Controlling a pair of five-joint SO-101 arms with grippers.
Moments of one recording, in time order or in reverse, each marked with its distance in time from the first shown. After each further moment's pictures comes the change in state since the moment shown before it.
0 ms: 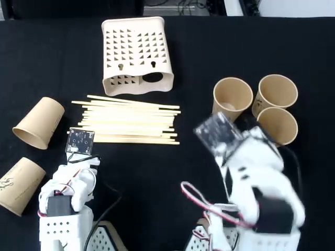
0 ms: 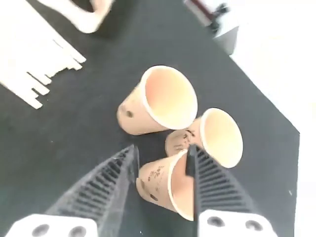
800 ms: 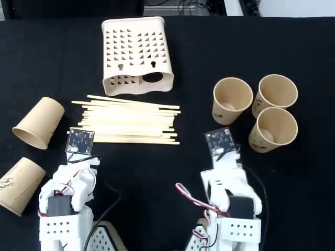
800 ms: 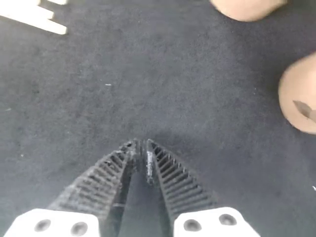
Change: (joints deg) left arm 0.0 0.0 0.0 0.0 0.1; right arm 3.5 -31.5 58.6 -9.2 -27.4
